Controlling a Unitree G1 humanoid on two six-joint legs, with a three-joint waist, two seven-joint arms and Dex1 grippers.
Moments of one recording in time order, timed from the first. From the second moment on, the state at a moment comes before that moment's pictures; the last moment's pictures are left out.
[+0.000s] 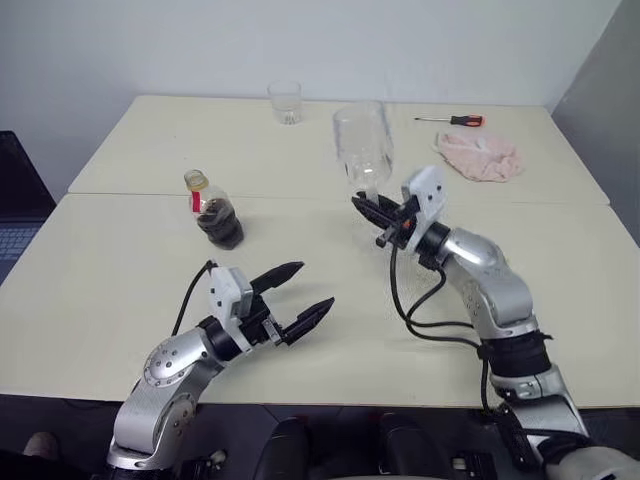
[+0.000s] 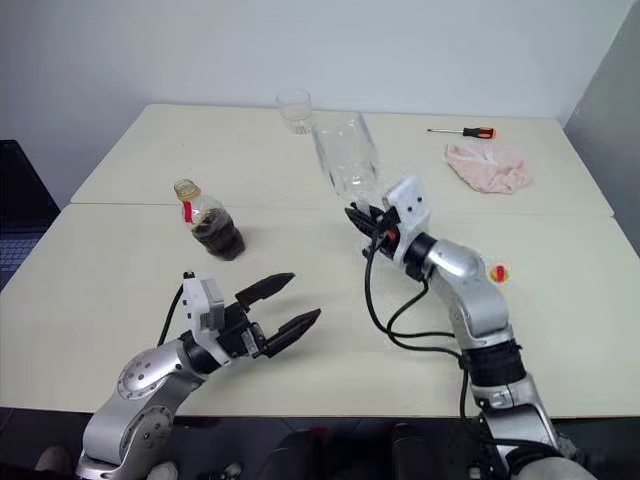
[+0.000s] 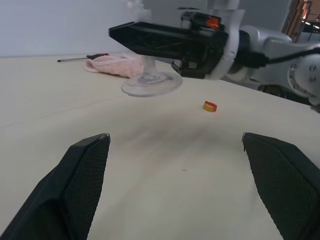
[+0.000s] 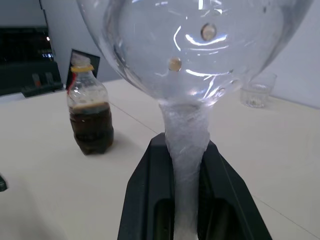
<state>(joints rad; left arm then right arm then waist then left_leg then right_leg) 0.06 0.44 0.04 -0.44 -0.56 0.24 -0.77 -0.53 -0.20 0.10 -0.01 0.29 0.21 0.63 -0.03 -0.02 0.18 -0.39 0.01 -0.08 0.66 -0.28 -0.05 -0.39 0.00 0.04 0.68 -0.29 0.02</state>
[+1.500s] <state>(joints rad) 0.13 0.49 0.14 -0.58 -0.65 0.33 -0.67 -0.76 0.06 0.09 1.10 0.02 -0.68 0.52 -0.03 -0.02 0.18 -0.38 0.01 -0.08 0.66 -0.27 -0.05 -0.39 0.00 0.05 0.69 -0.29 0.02</state>
